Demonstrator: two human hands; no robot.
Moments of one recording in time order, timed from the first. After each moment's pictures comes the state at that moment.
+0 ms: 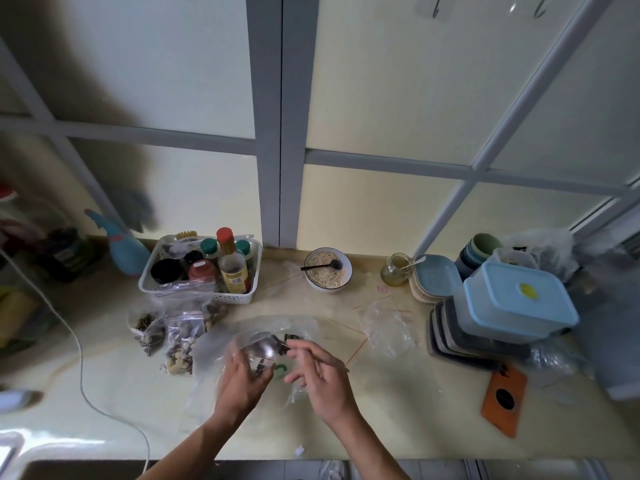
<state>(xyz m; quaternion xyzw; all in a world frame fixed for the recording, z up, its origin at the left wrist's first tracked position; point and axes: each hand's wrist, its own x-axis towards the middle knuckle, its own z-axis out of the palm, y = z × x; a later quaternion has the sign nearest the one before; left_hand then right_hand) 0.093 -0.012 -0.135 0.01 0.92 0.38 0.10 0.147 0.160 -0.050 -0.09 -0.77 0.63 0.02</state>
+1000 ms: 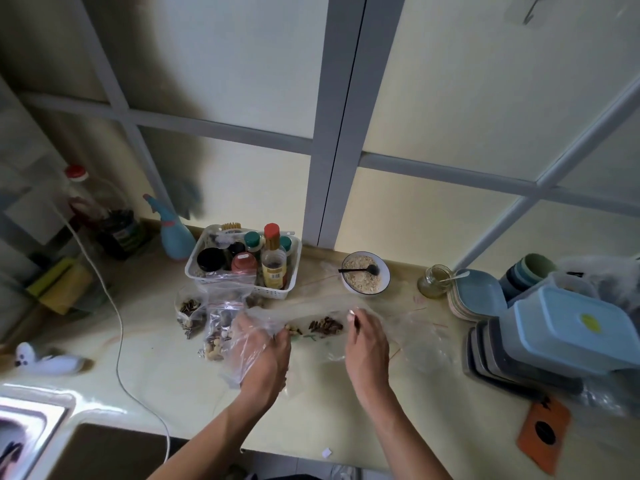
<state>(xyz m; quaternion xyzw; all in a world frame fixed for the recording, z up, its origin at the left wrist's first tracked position) 0.088 -0.007 -0.026 -0.18 0.83 0.52 0.06 0.079 0.164 -0.075 -0.11 -0.93 0.27 0.22</state>
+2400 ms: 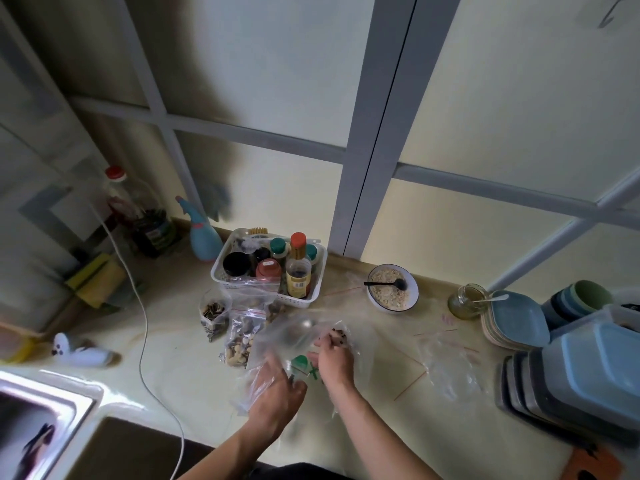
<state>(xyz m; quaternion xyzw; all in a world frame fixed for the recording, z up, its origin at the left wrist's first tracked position) 0.089 -0.036 -0.114 -0.15 0.93 0.31 0.14 0.034 0.083 -0.122 -0.32 -0.71 0.60 -0.15</state>
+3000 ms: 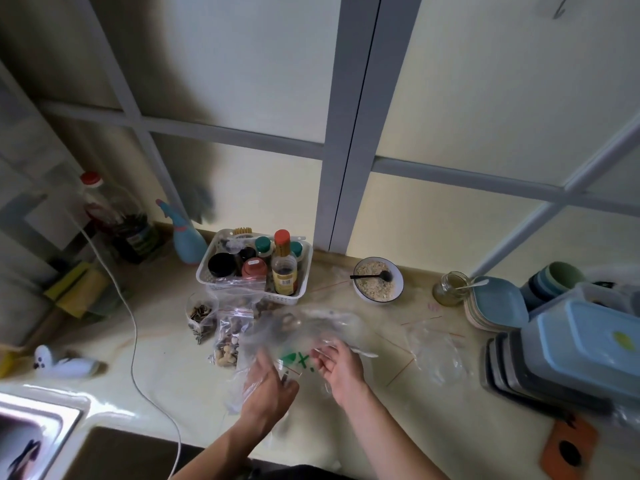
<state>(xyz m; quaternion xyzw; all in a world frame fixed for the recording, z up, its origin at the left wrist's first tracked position) 0.090 -0.038 -0.131 -0.11 0.92 0.32 0.17 0.058 0.117 -0.110 -0.42 -0.41 0.80 -0.13</state>
